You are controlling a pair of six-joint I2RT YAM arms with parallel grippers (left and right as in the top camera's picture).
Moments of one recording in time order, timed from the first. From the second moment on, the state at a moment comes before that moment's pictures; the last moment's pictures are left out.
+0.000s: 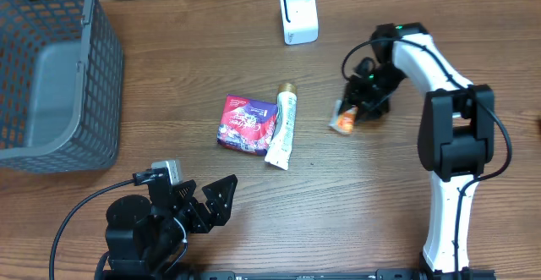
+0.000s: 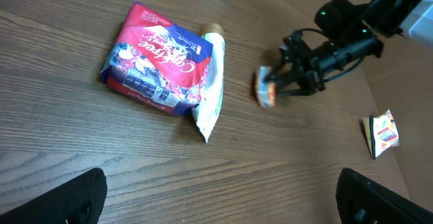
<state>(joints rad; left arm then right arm) -0.04 0.37 0.65 -0.87 0.41 -0.50 0.12 2.36 1.88 -1.36 -0.49 0.25</state>
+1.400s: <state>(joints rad) -0.04 0.37 0.65 -0.87 0.41 -0.50 0.37 2.36 2.04 -1.48 0.19 0.52</state>
